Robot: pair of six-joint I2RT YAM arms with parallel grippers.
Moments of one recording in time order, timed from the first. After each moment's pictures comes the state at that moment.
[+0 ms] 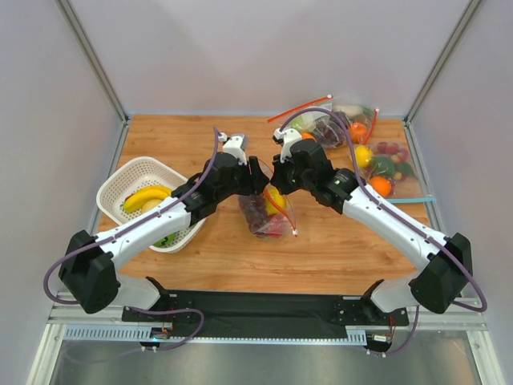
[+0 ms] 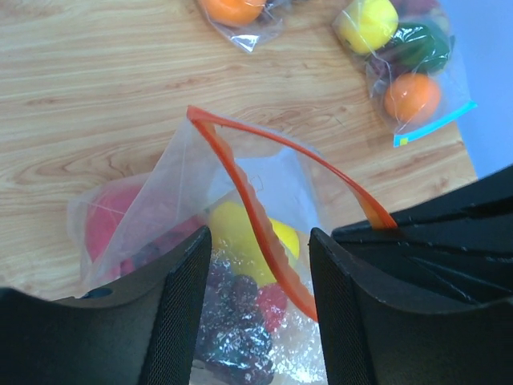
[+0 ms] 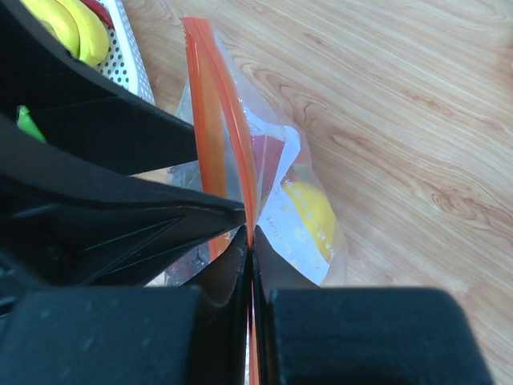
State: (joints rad) left arm -0.74 1.35 1.03 -0.07 -0.08 -0.53; right arm 0.72 1.41 1.28 -0.45 -0.01 0.25
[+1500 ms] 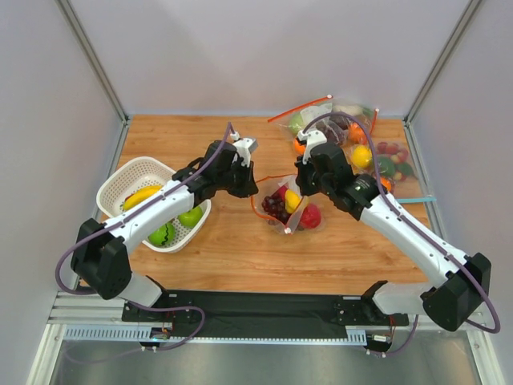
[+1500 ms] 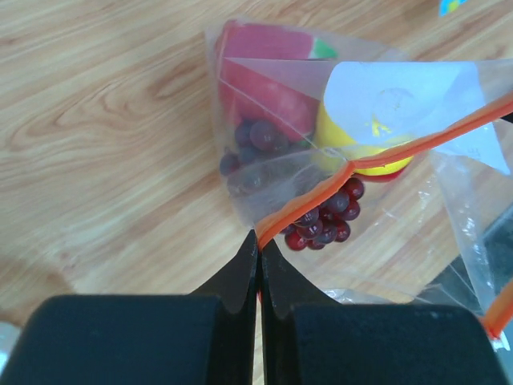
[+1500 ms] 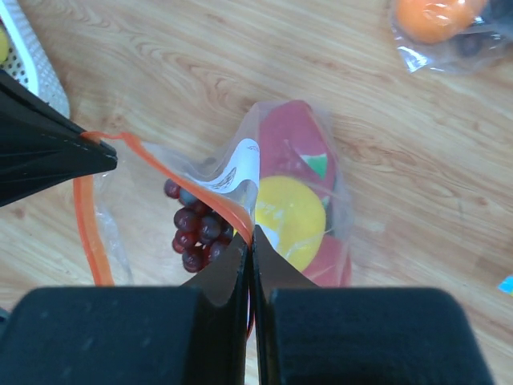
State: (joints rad) left arm -0.63 1.48 1.18 -0.36 0.23 -0.32; right arm 0.64 1.27 1.20 -0.54 0.13 0.21
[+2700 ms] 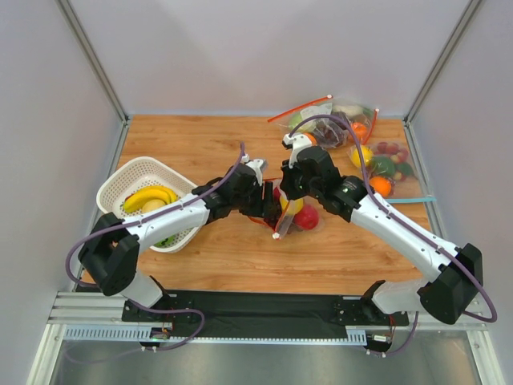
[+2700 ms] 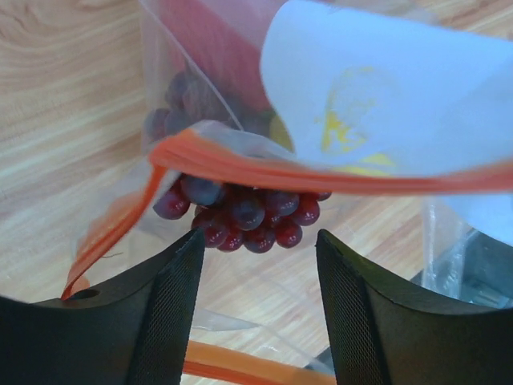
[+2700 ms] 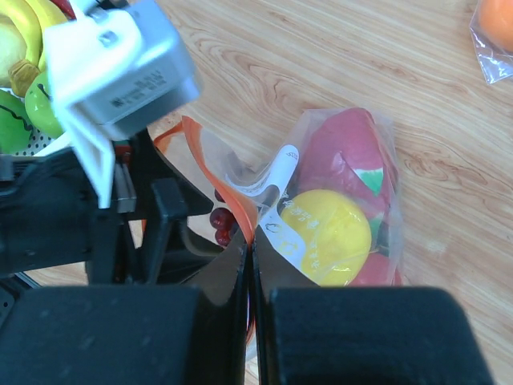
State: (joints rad) left arm -0.78 1.51 1.05 -0.24 0.10 -0.55; right arm 0.73 1.32 1.20 -0.47 0.08 0.28
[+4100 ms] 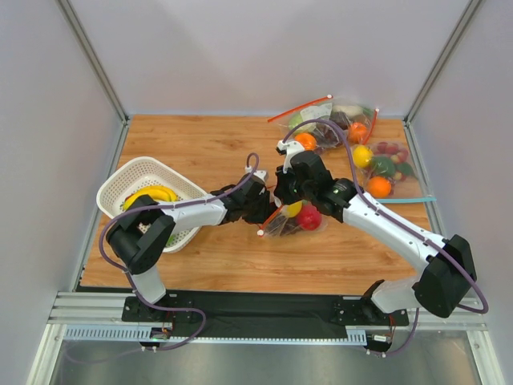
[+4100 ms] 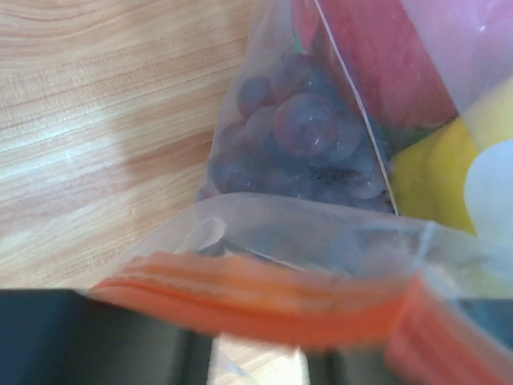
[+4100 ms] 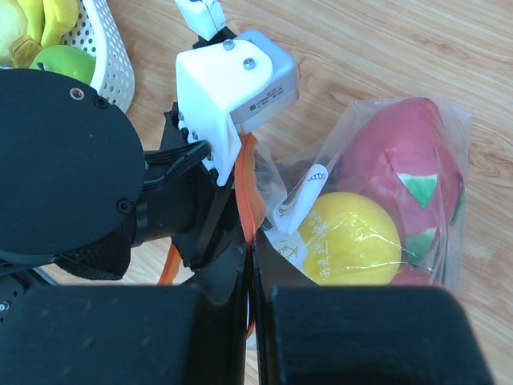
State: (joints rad) left arm -0.79 1.74 1.01 -0.13 0.01 -0.60; right arm 0.73 1.38 1.14 -0.40 0.02 0.31
